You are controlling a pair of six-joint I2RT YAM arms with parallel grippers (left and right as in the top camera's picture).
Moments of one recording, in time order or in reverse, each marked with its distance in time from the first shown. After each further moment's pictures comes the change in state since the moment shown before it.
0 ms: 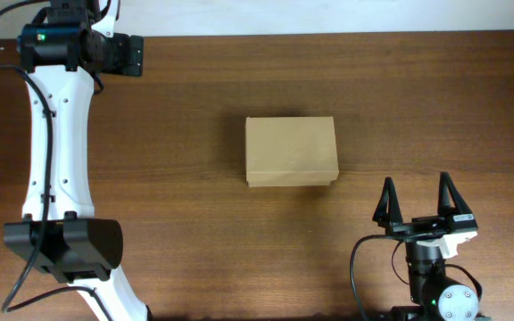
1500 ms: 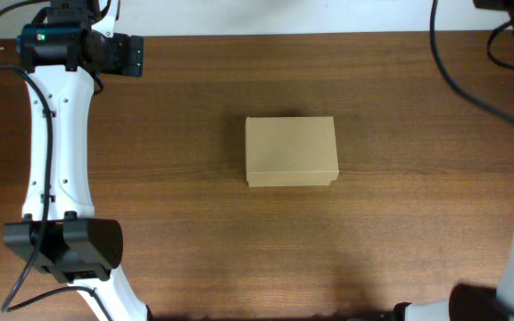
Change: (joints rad) left arm 0.000 0.000 0.000 -0.002 0.000 0.000; right arm -0.125 1.472 2.009 -0.891 -0.114 -0.012
